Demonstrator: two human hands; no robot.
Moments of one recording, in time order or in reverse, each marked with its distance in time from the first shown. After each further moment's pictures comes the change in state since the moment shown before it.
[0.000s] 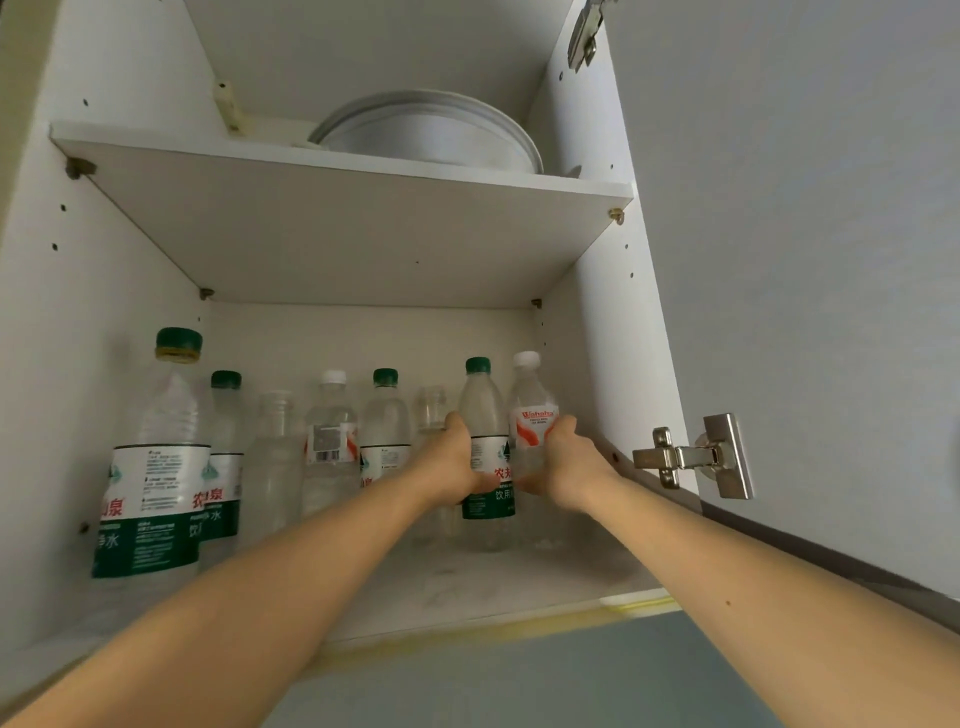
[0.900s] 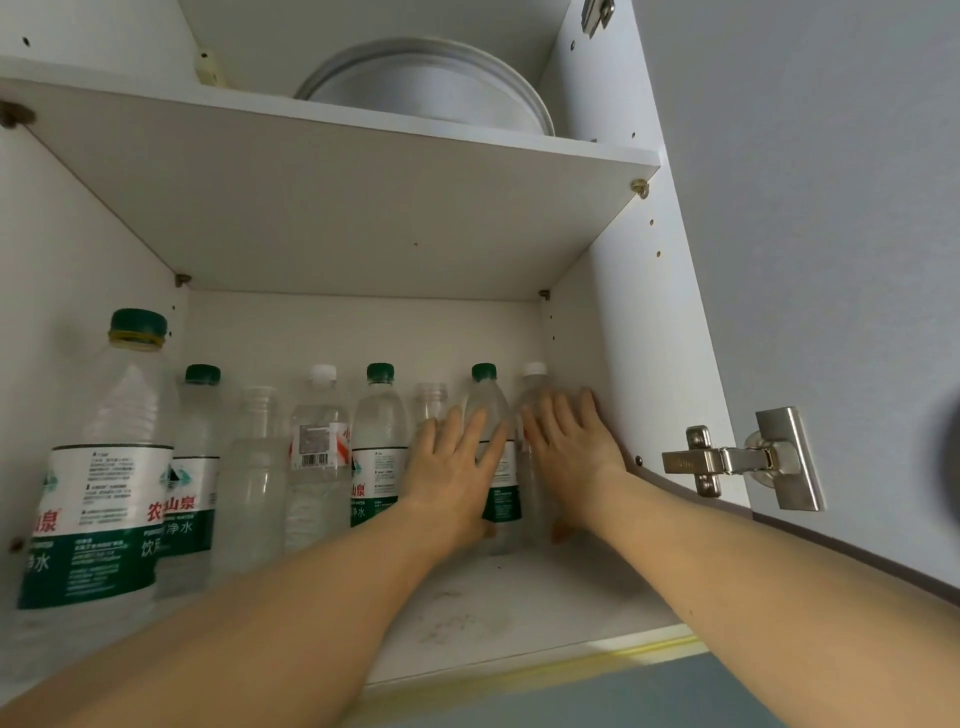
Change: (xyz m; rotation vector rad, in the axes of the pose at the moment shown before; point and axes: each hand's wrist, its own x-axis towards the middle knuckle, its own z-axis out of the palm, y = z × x) left_hand 0.026 -0.034 0.033 1.102 0.193 0.253; right_hand 0.056 0.016 0.020 -1.426 0.154 -0.365
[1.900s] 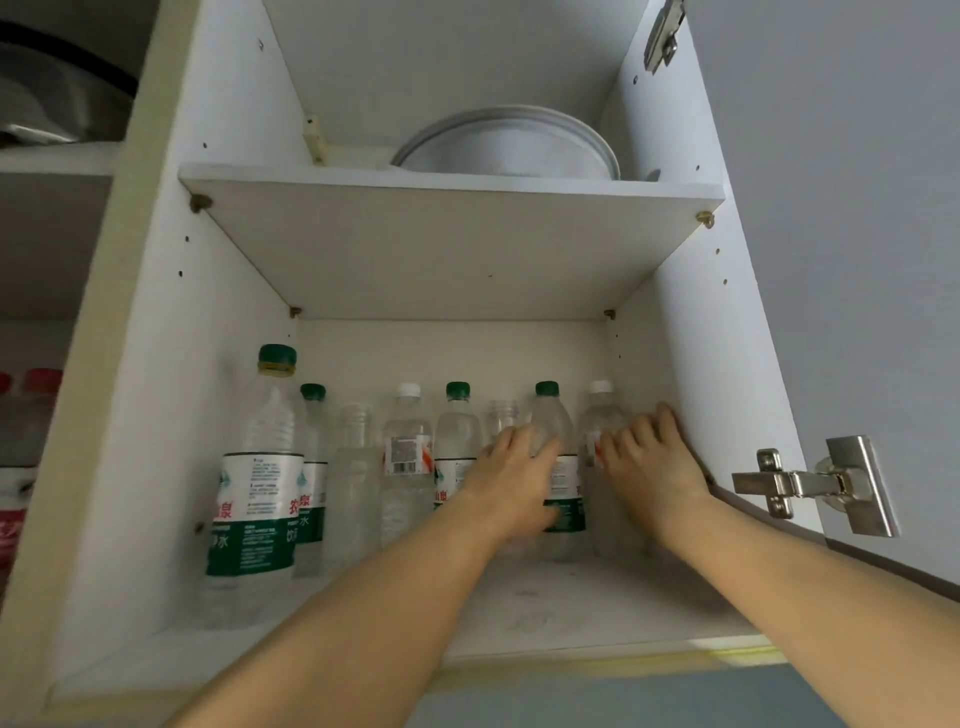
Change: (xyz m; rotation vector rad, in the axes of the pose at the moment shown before) left_hand -0.019 -0.023 -0.030 -0.405 -0.028 -0.013; right_hand -0.021 0.002 -0.013 0.037 0.094 0.069
